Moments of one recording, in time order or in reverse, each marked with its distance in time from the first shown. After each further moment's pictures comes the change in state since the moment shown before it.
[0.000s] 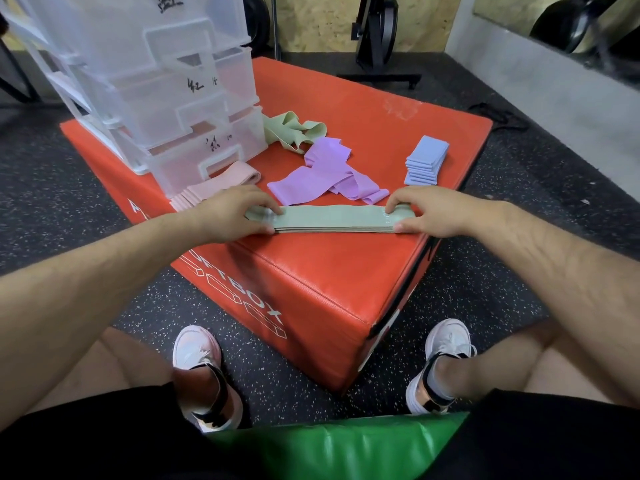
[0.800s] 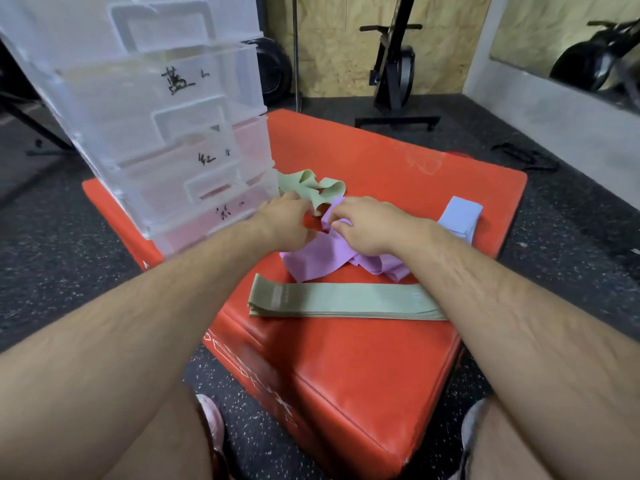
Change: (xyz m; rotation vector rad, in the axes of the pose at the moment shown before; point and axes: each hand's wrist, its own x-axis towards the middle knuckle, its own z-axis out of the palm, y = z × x) left_hand 0.129 0.016 -0.026 0.237 0.036 -0.277; right_hand 0.140 -0.084 -0.037 -0.072 0.133 -0.076
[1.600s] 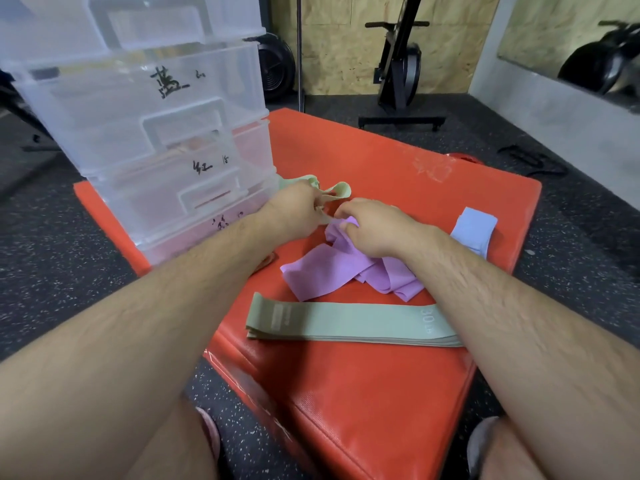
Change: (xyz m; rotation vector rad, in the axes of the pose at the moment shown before) left_hand 0.032 0.015 -0.022 -0.146 0.111 0.030; right_hand 0.036 0.020 0.006 0.064 0.022 0.077
